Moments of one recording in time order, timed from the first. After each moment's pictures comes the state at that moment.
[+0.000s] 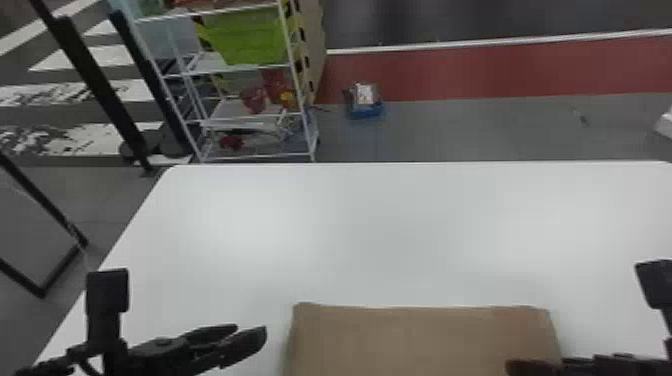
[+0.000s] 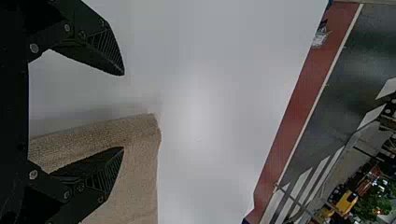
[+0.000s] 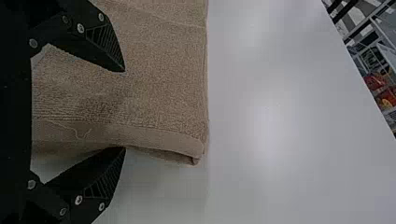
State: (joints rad) left arm 0.50 0.07 0.49 -2.47 0.26 1.32 -0.67; right arm 0.20 -0.15 -0.09 -2.22 -0.04 1.57 0.78
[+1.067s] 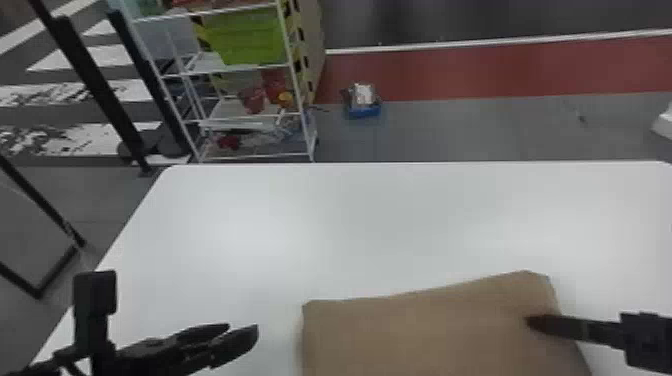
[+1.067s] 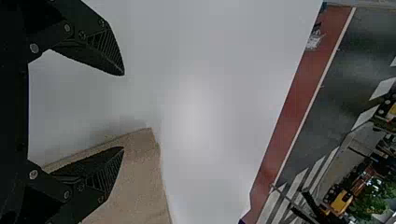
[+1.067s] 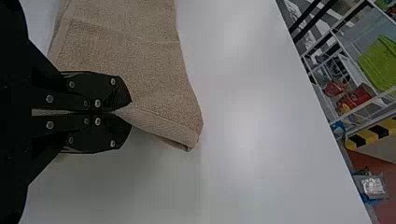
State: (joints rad) left arm 0.51 0.07 0.52 -2.47 0.27 1.30 -0.68; right arm 0.10 -0.20 -0.19 -2.18 -0.12 1.57 0.81
